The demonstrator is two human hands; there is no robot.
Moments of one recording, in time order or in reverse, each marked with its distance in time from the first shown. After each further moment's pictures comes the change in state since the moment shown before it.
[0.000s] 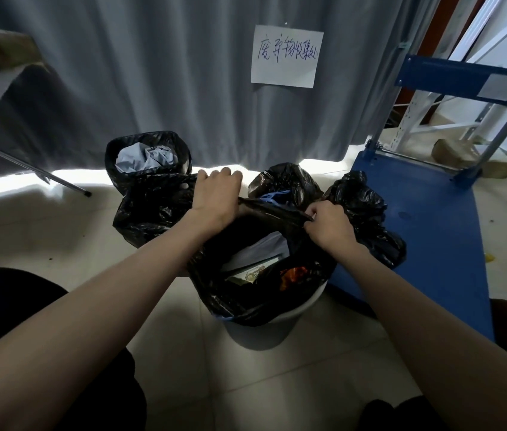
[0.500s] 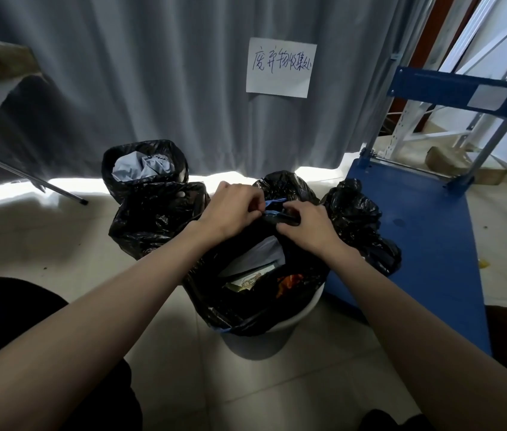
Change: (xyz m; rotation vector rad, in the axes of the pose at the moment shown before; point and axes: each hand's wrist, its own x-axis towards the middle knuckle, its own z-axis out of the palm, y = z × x) left_hand 0.002 0.015 -0.001 -0.377 0.008 0.209; right_hand 0.011 -0.010 0.005 0.047 -0.036 -0.170
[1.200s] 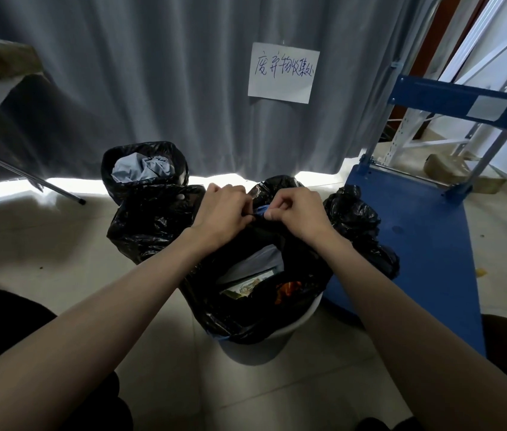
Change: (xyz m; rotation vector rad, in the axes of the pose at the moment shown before) left_hand -0.006 -0.008 -0.002 0.190 0.034 -0.066; right_hand 0.011 -0.035 -0.019 0.202 0.084 -0.128
